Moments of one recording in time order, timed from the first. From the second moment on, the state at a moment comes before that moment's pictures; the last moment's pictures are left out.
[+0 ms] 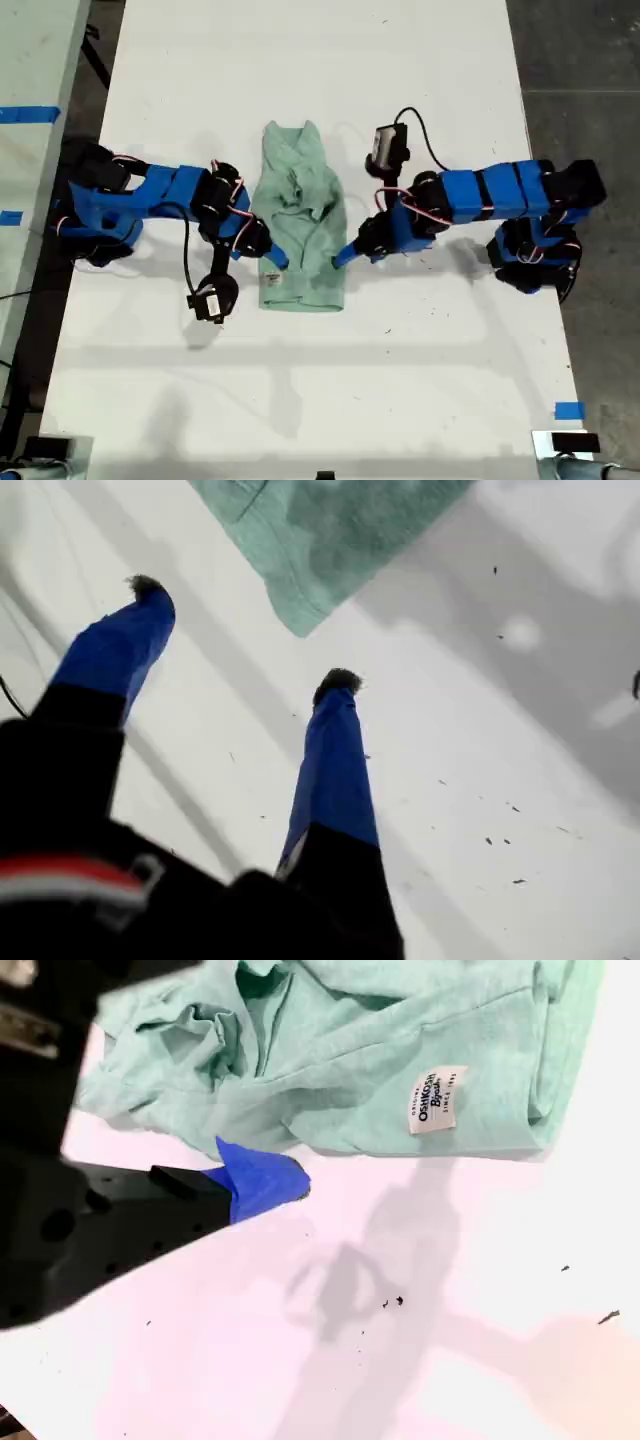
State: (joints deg) arm 0 20.3 68.5 47.6 105.4 -8.0; arm 1 -4.7 93.0 80.8 84.4 -10.6
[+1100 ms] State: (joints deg) arm 0 19.6 68.4 68.5 89.6 -6.9; arm 1 -5.7 70.8 71.5 80.8 -11.9
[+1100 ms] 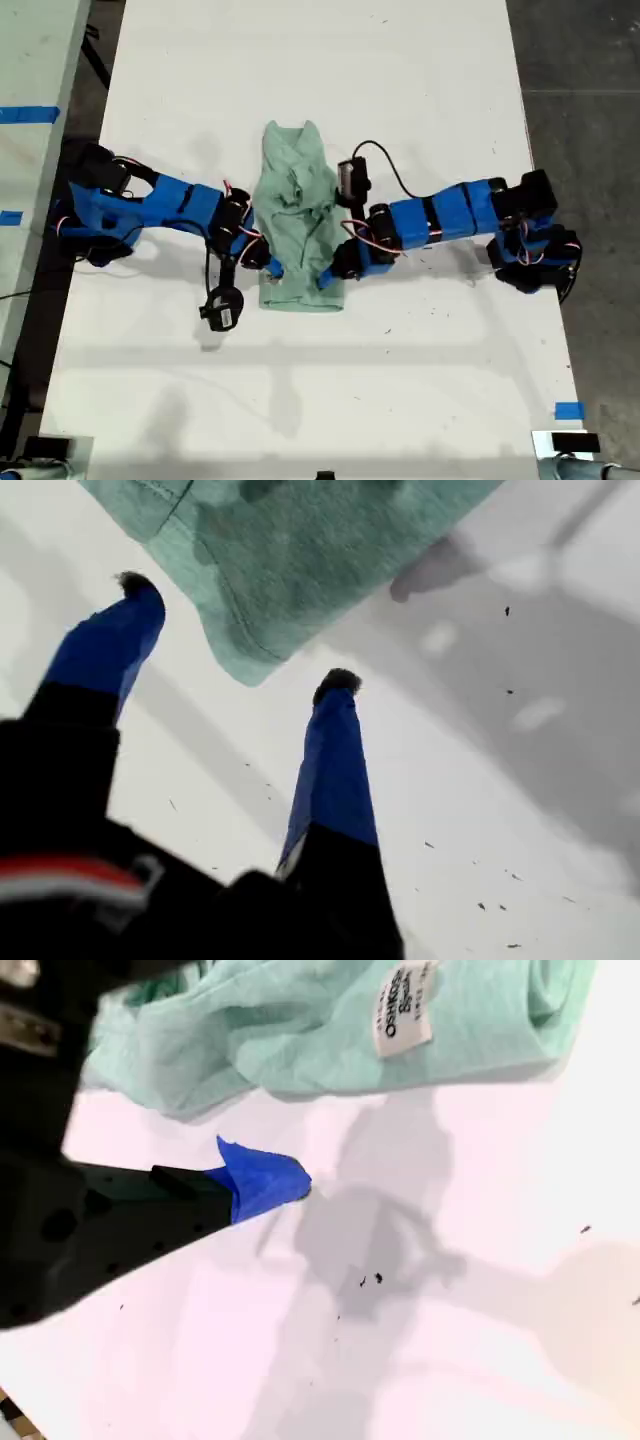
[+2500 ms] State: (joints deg) arm 0 24.3 56.3 52.5 82.1 -3.0; arm 1 -11.4 63.5 52.0 85.6 -13.0
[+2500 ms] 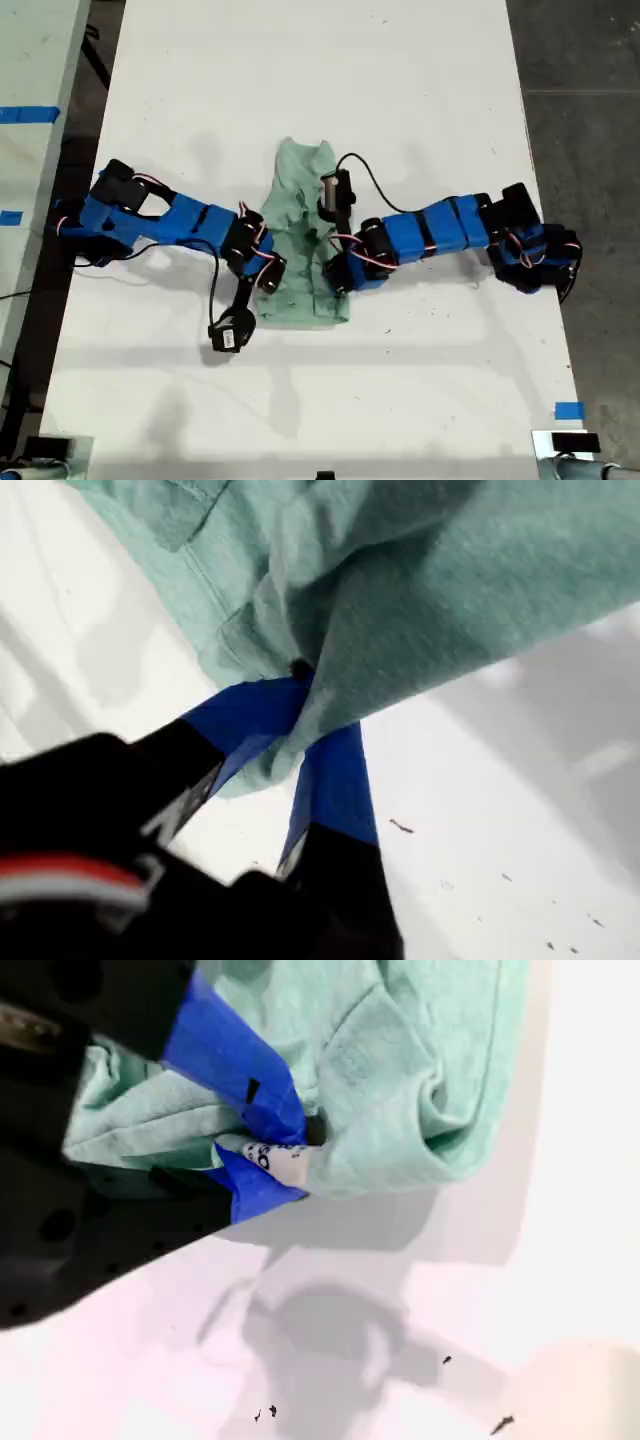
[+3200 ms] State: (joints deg) arm 0 -4.1 76.3 55.4 89.9 21.8; arm 1 19.4 78.9 65.9 78.0 -30.8
